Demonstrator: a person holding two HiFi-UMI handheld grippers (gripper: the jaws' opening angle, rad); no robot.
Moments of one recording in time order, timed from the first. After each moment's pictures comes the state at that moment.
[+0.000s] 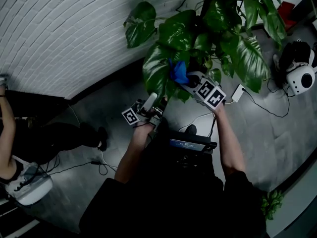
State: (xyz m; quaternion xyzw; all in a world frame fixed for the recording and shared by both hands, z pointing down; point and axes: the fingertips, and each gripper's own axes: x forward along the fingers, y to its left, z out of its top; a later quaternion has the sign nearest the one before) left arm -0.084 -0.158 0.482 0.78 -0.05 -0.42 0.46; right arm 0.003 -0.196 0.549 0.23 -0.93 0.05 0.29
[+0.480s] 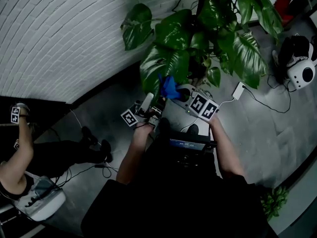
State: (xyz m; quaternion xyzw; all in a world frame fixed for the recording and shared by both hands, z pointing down) left arm -0.090 -0.161 0.481 0.77 -0.06 -0.44 0.46; right arm -0.041 -0.137 0.553 0.17 -0.95 0.05 0.25
